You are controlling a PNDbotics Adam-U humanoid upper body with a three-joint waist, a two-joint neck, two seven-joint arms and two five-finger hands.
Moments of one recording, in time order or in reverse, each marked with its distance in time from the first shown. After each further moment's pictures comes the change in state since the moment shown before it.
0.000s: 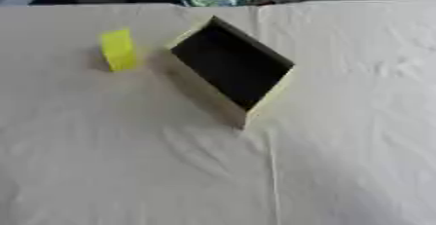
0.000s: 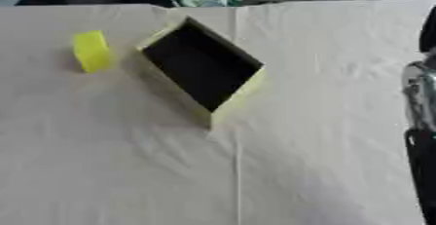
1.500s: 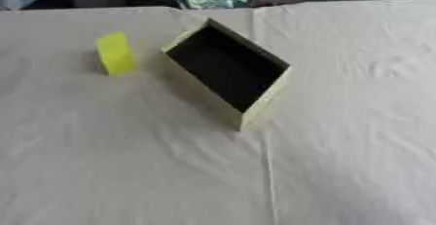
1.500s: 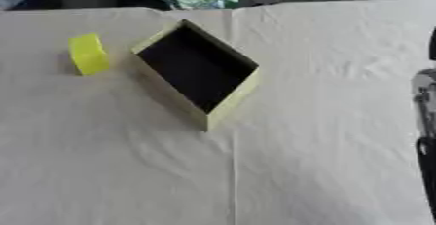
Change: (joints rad) left arm -0.731 0.602 -0.200 1.161 -0.501 0.129 -0.236; right arm 0.000 -0.009 0.028 0.000 -0.002 0.019 0.028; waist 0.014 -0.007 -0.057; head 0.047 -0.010
